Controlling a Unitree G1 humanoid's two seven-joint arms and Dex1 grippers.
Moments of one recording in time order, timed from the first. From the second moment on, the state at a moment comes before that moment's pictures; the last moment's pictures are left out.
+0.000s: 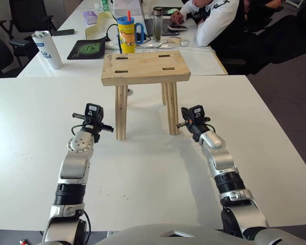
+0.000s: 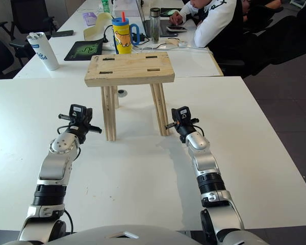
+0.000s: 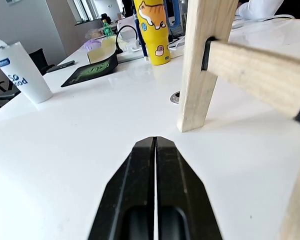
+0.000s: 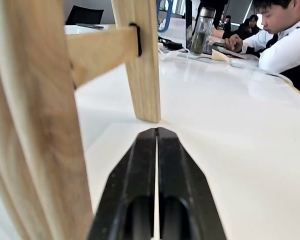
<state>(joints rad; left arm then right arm) -0.17 0.24 0.07 0.01 0.02 0.33 -0.13 -0.31 -0.16 0.04 0.37 0.04 0.01 0.24</state>
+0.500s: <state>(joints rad) -0.11 0.14 0.08 0.25 0.09 0.05 0.08 -0.24 -0.14 -0.03 0.53 0.01 -0.17 0.13</state>
